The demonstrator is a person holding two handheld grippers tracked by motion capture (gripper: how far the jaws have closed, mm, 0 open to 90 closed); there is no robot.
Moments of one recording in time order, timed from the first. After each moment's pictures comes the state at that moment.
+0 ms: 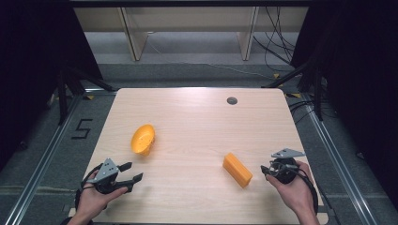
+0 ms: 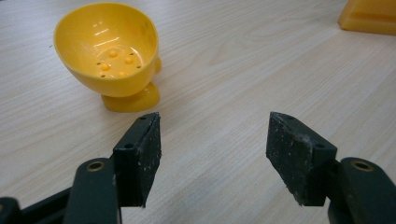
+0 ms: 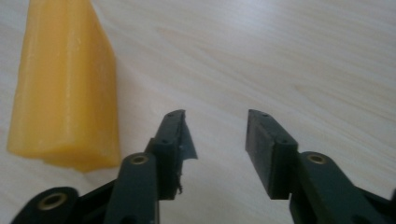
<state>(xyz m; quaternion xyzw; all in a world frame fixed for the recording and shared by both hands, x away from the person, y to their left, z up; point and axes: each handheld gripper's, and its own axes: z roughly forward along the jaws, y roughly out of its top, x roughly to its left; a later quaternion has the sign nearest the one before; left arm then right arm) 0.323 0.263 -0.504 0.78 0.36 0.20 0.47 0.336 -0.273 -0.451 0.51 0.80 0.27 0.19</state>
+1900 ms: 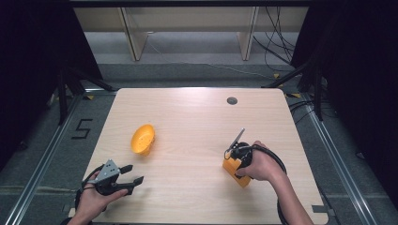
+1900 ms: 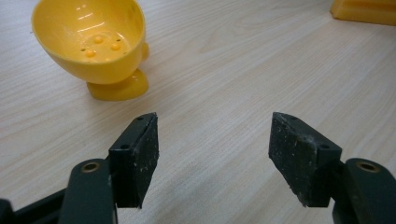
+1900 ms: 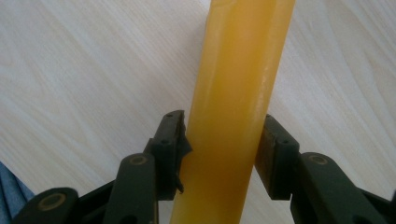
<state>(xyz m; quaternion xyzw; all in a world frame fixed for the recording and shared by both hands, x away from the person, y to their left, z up) 0.321 0.263 -0.507 0.79 0.36 0.18 0.46 0.394 -0.169 -0.439 0.37 0.93 0.06 0.02</state>
